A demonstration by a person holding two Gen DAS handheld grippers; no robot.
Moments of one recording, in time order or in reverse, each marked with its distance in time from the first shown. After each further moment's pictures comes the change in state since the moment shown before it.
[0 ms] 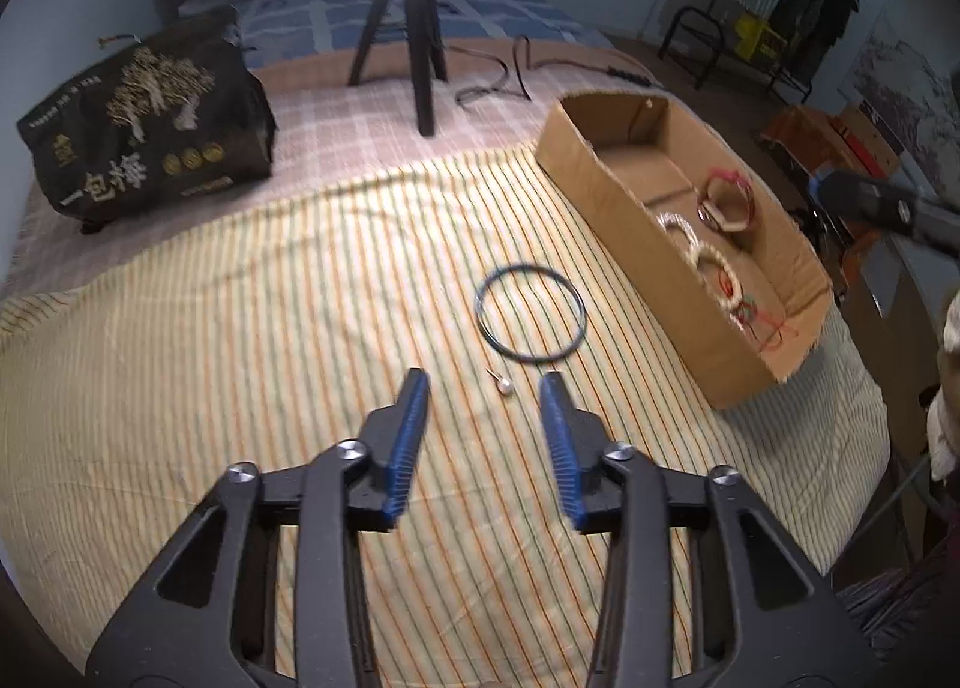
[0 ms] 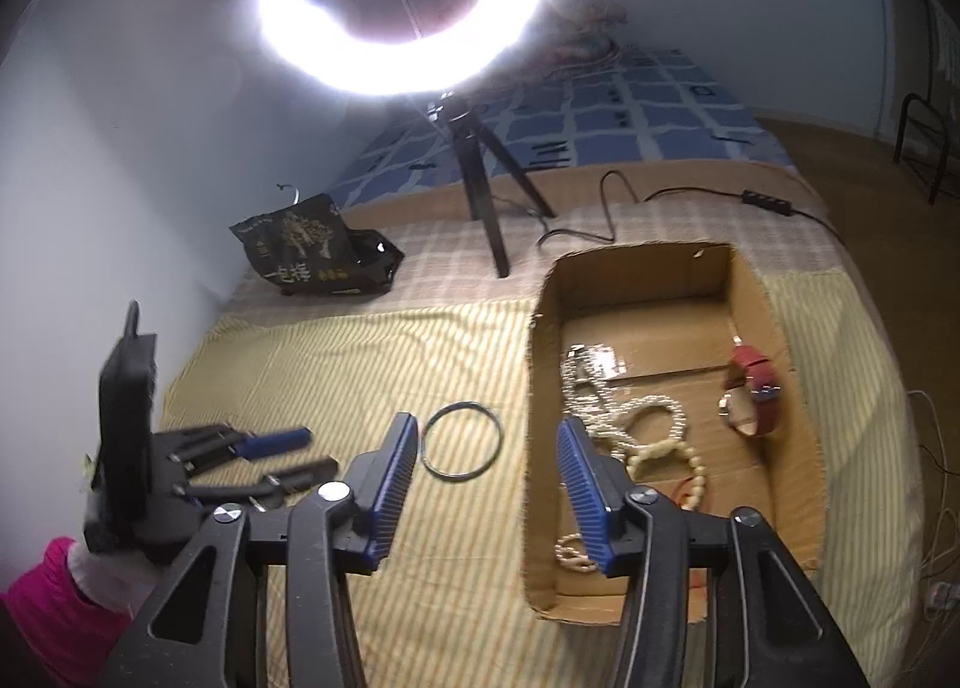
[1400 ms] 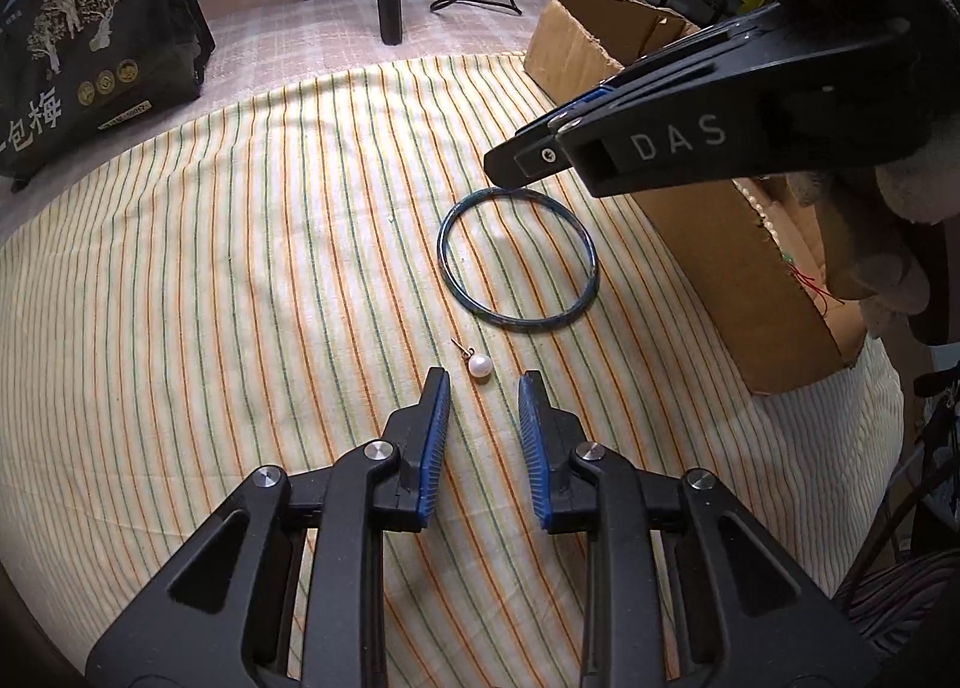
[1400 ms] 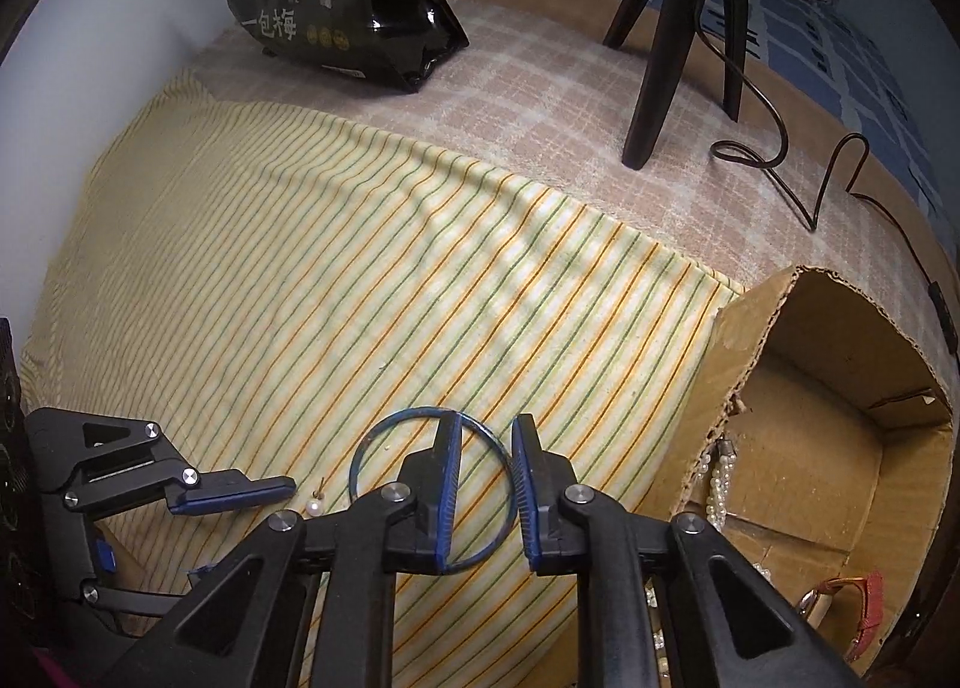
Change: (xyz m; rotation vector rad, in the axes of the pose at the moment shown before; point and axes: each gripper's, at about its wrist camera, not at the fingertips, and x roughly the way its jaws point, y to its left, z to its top) left arm 0.073 -0.005 -0.007 -0.023 0.110 -0.042; right arm 0.193 0.040 0.037 -0.423 0.483 -0.040
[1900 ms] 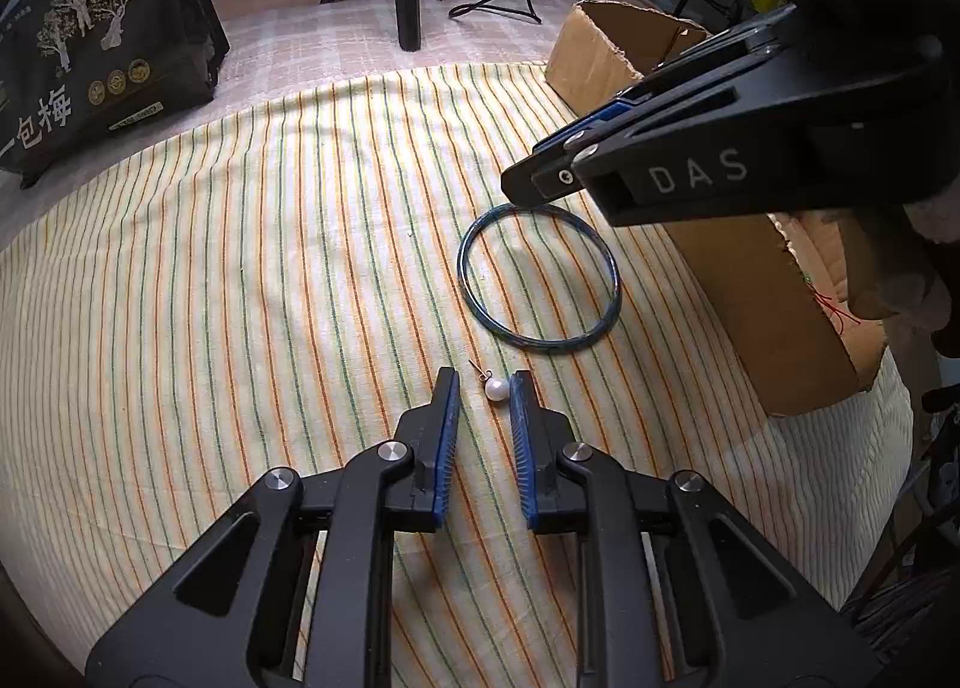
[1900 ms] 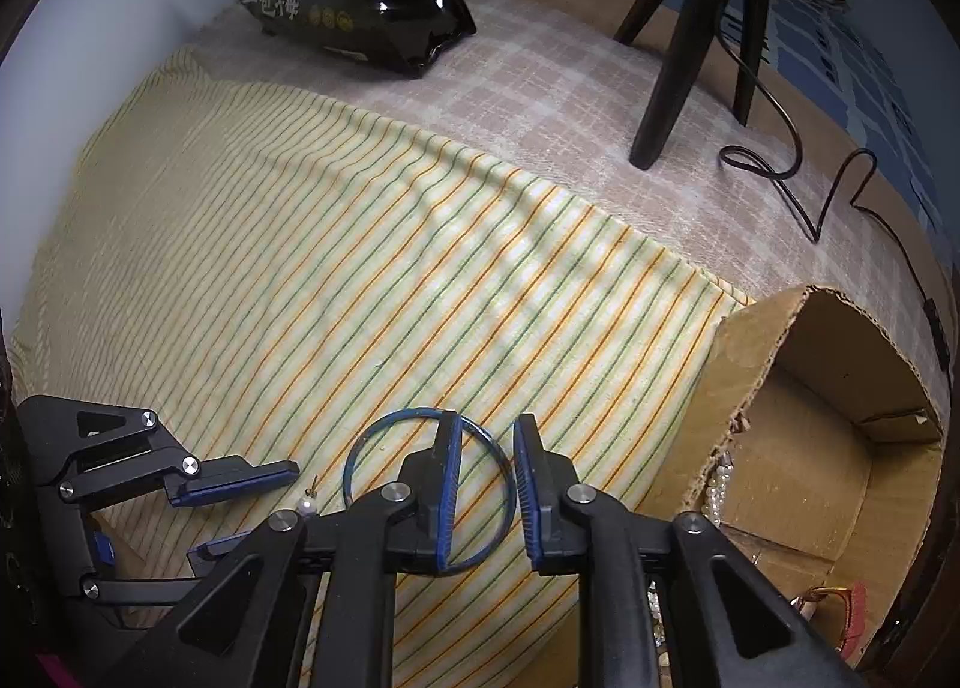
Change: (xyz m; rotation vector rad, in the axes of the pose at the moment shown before) left arm 0.006 0.004 0.004 -0.019 -0.016 0.026; right arm 0.007 0.008 0.008 -0.039 0.043 -0.033
